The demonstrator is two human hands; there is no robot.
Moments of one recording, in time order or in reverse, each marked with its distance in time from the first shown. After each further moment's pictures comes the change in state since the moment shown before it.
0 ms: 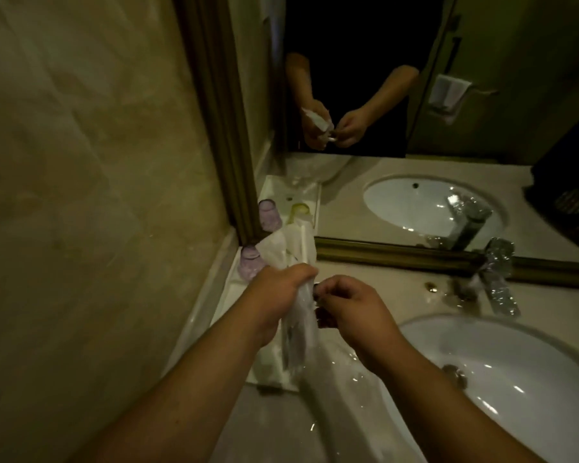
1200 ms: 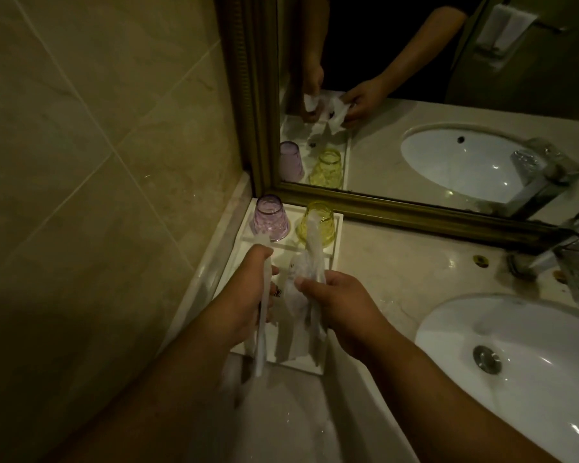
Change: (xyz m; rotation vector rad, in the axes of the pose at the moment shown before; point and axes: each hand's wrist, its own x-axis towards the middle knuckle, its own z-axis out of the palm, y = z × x) left_hand 0.073 -0.099 -0.075 -0.163 -0.016 -0.290; right_hand 0.069 0.102 0.063 0.039 -0.120 0.204
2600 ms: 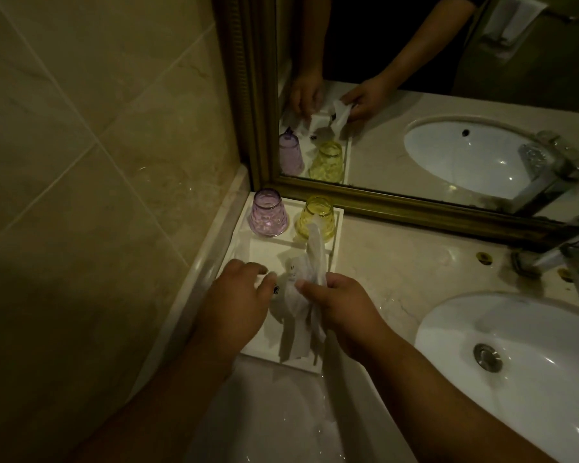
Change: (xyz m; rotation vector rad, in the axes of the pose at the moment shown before) left_hand 0.009 -0.035 -0.020 1.112 0.516 0.668; right_hand 0.009 0.016 -0.008 -0.002 0.020 -0.003
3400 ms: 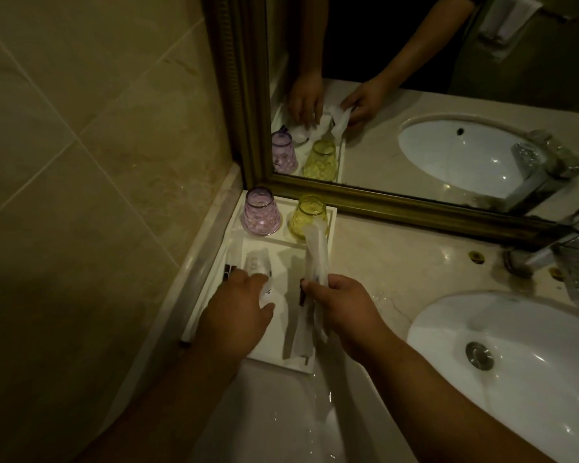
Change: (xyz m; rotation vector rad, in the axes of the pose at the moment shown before) left_hand -0.010 -0.005 0.023 0.179 -0.205 0.041; right_hand -0.002 -0.002 -0.014 -0.170 0.125 0.017
